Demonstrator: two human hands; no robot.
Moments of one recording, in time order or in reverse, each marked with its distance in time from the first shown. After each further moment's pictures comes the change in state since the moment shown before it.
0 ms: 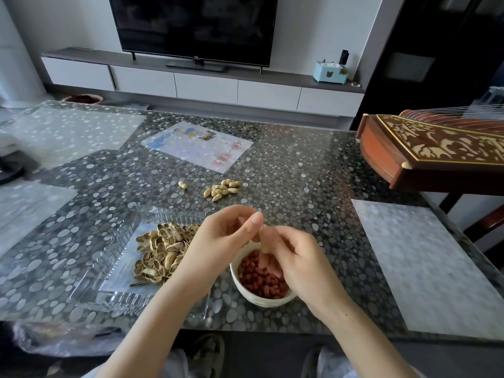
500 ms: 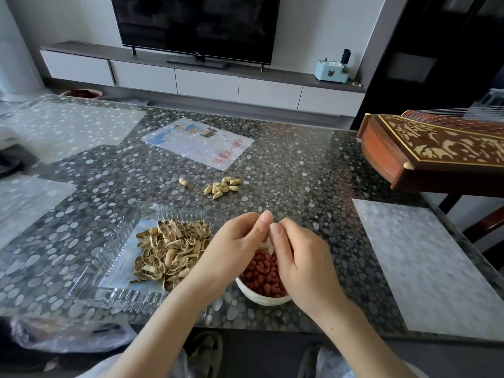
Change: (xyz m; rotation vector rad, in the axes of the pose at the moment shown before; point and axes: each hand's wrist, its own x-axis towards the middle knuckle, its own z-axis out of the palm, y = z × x) left_hand -0.001 -0.002 0.014 0.062 -0.094 -0.039; right_hand 0.003 0.015 0.002 -0.534 0.234 -0.380
